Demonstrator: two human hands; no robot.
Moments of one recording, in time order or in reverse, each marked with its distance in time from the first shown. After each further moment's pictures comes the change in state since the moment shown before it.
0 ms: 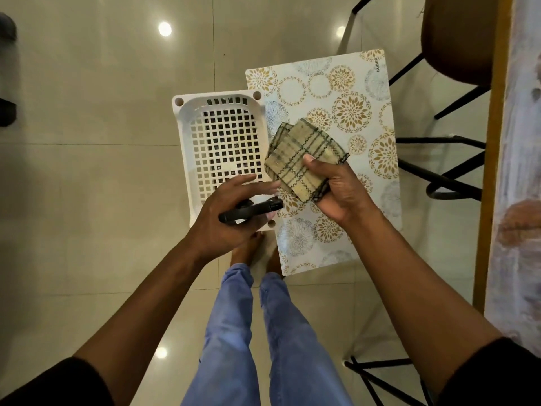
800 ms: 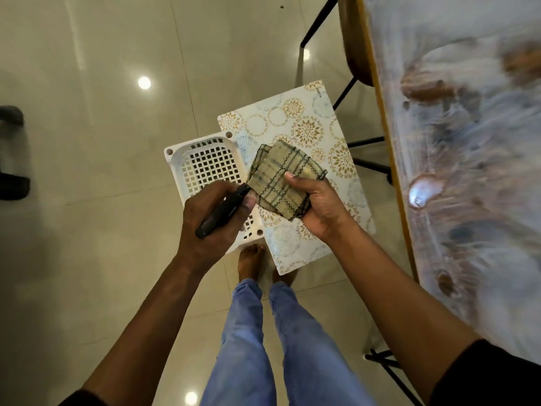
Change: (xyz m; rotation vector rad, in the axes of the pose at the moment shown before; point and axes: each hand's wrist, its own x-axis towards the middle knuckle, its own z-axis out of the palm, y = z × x) left_hand 0.009 0.102 -0.038 -0.083 0.183 0.041; right_hand -0.074 -0.019 0.024 0.063 0.080 -0.079
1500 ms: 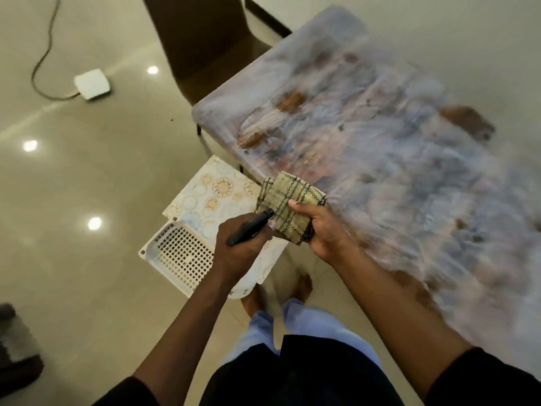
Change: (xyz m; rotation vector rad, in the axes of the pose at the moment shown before) left_hand -0.037 0.217 0.050 -0.104 -0.541 0.101; right_hand -0.275 -0.060 -0.027 0.301 0.307 -0.382
